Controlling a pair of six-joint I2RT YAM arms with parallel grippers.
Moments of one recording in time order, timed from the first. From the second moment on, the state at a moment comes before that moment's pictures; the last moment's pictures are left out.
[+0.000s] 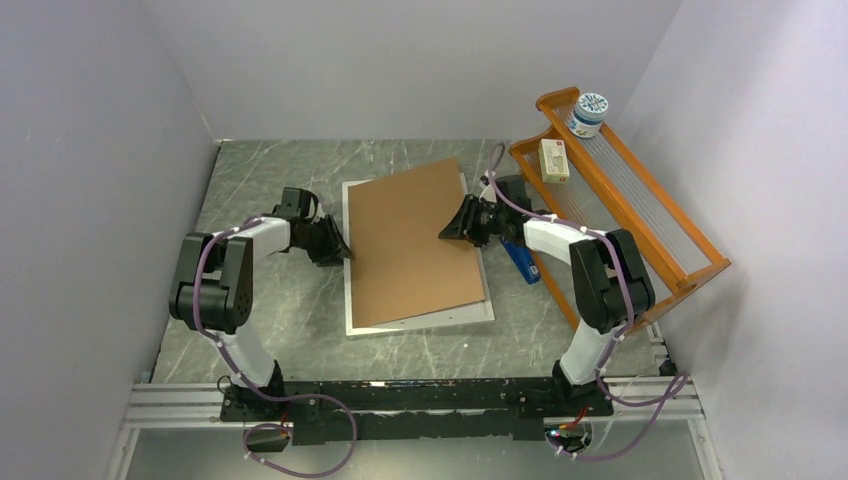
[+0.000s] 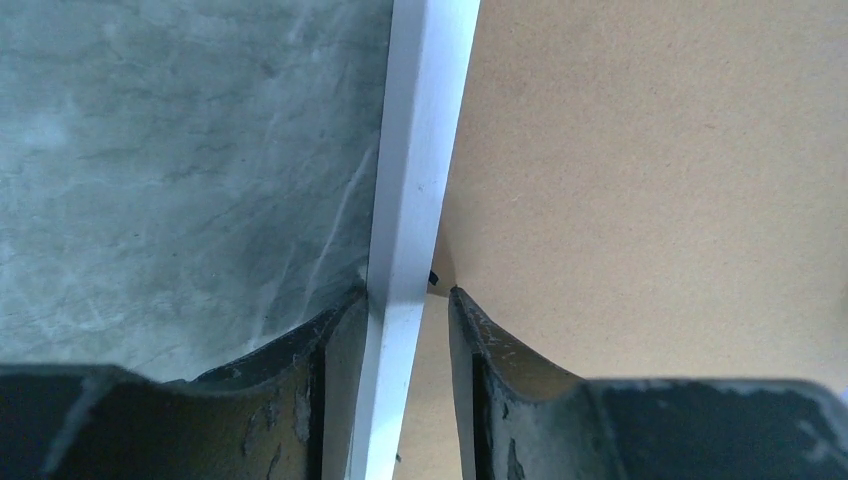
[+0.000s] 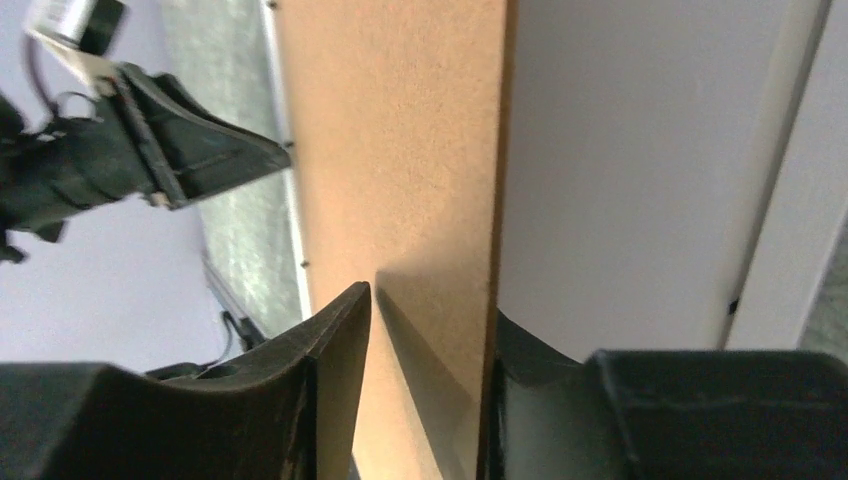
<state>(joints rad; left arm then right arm) -0.13 1.75 0.96 -0.29 0.40 -0.56 0.31 1.75 1.00 0.03 -0.60 0.71</state>
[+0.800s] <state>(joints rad) -0.12 1.75 0.96 -0.30 0.42 -0.54 0.35 1.88 1.17 -0.29 -0.44 0.53</state>
